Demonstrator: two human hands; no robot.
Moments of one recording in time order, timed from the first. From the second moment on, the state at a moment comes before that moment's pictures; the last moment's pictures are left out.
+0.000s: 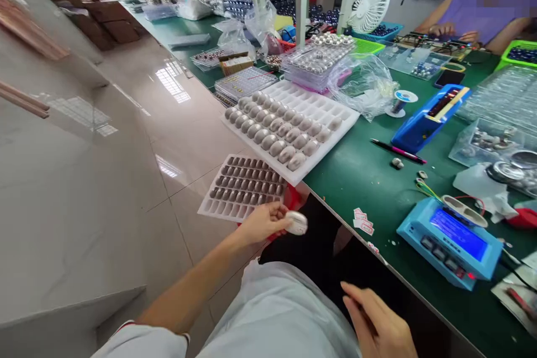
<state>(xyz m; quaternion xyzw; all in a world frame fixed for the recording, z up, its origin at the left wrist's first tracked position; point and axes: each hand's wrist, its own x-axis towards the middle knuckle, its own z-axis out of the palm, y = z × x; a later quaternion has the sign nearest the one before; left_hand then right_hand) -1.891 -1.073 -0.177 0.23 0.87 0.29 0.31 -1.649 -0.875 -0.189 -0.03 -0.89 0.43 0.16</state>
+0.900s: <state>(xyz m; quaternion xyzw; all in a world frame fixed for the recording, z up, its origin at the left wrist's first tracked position) -1.833 -0.957 -0.143 0.24 0.59 0.60 0.48 -1.688 -0.842 -0.150 -0.25 -0.68 0.67 0.16</state>
